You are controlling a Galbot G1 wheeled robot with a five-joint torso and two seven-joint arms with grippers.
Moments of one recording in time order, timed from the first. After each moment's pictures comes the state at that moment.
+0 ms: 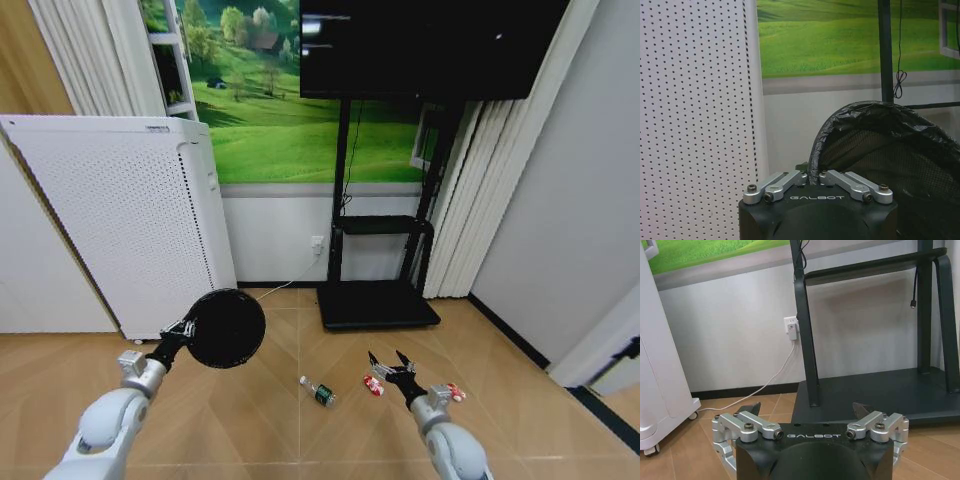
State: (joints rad) left arm 1.29 -1.07 -0.76 -1.87 -0.47 0.12 0.23; right arm -1.38 1.40 0.65 1.82 0.30 -0.18 -0.23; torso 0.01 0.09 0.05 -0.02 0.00
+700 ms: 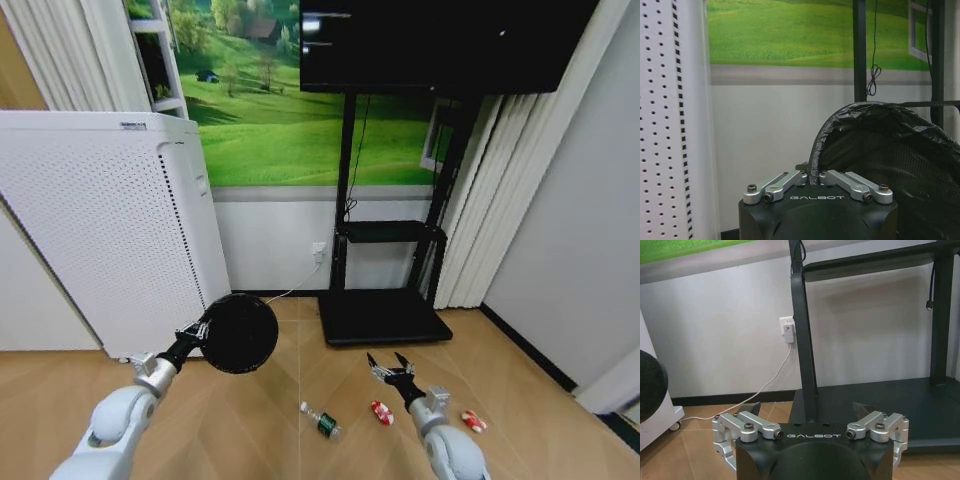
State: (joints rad) left arm 1.23 -1.07 -0.66 -1.80 -0.48 0.08 0.35; right arm -1.40 1.41 0.65 1.83 0.27 -0.17 -0.23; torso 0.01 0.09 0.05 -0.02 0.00
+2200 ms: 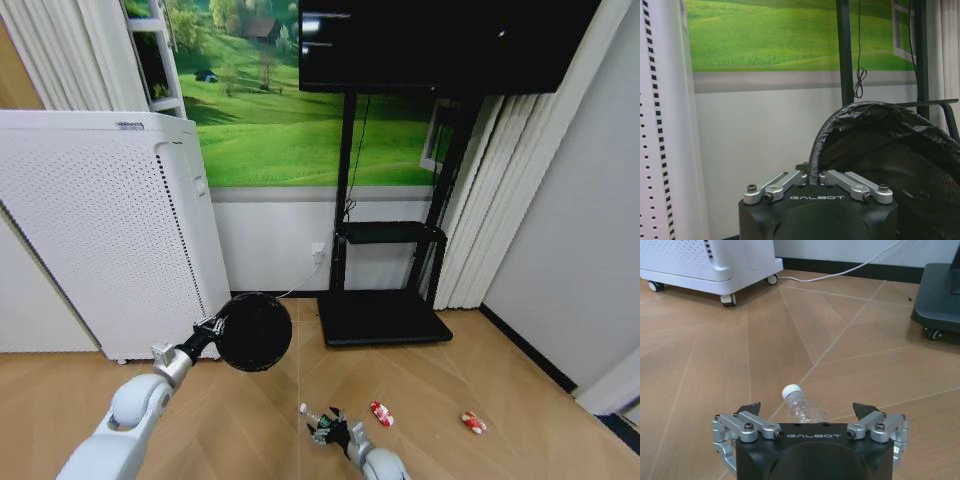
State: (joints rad) left arm 1.20 -1.03 -0.61 -1.84 -0.49 0.11 0.31; right arm -1.18 1.40 0.22 1.25 0.02 -0.12 -0.31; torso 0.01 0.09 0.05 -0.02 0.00
